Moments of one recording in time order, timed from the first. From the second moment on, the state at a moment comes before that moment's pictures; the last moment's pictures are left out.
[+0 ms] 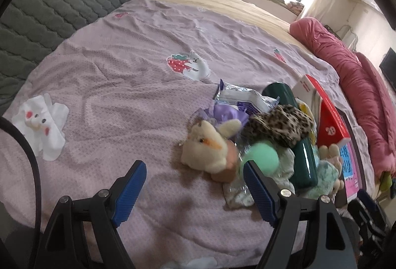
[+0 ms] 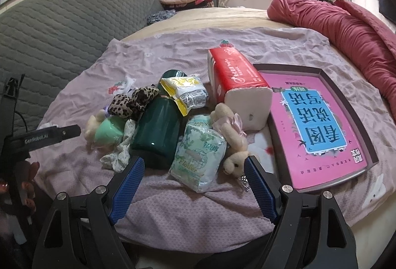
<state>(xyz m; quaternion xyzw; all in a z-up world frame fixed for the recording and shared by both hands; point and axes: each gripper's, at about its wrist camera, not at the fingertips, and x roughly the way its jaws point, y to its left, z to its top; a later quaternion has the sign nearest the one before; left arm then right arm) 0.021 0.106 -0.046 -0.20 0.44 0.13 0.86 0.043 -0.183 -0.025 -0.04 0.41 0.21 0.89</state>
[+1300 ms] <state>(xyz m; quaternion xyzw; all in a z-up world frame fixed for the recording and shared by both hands) 0.083 0.135 -0.078 -0.27 0.44 0.03 0.86 0.079 -0.198 -0.040 0.03 0.46 0.17 0.87</state>
